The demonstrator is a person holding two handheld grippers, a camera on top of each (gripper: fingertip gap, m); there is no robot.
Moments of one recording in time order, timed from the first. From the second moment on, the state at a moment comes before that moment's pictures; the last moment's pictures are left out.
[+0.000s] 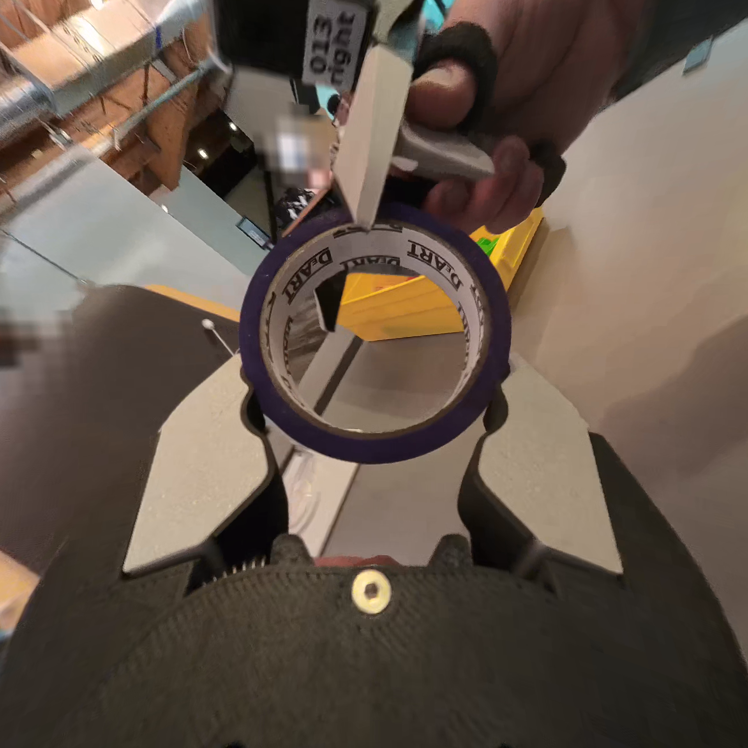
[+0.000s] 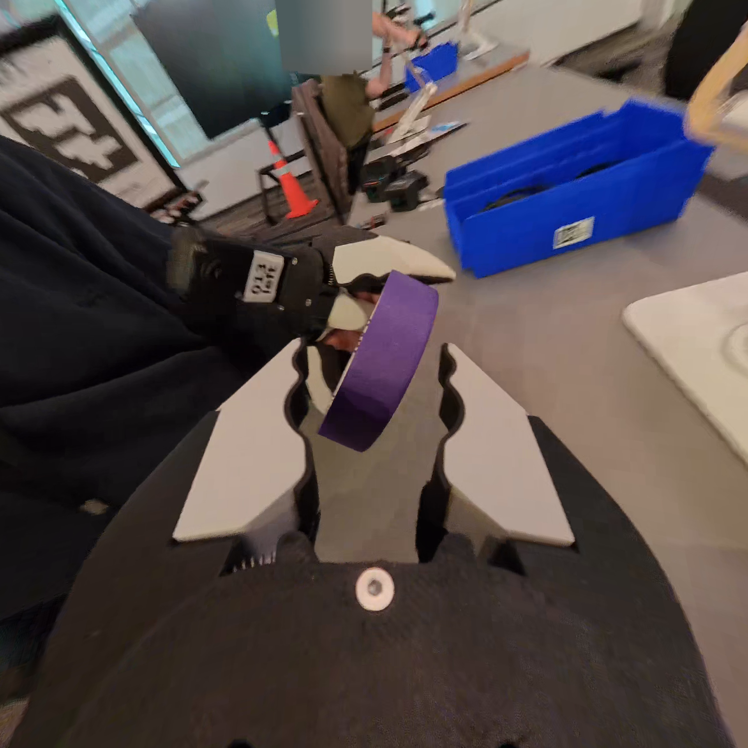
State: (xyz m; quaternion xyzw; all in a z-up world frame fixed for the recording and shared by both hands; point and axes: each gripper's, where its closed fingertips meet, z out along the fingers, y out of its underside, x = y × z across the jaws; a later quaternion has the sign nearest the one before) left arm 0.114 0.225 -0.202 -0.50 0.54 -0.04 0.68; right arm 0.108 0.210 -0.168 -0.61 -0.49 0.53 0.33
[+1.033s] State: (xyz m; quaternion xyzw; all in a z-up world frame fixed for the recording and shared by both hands) left arm 0.122 0.197 -0.195 -0.61 0.33 -0.66 0.28; right arm 0.123 0.212 -0.173 -0.32 -0.69 -0.22 0.61
